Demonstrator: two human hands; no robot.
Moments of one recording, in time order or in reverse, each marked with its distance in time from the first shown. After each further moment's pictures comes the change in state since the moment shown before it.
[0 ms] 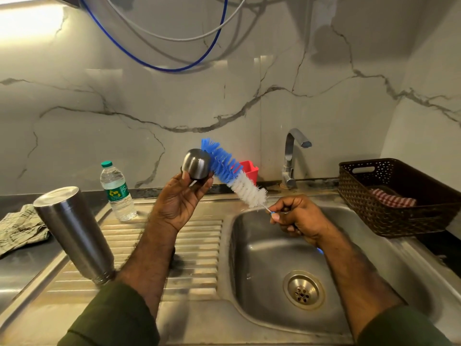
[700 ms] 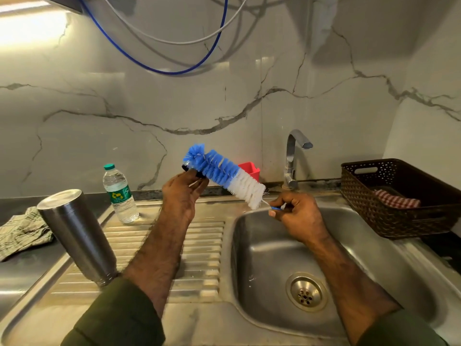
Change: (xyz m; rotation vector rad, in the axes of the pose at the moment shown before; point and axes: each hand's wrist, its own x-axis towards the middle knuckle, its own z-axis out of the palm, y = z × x) left_hand 0.022 -0.007 0.019 0.195 0.620 0.116; right_hand 0.002 0.003 0.018 -0.606 0.376 -0.366
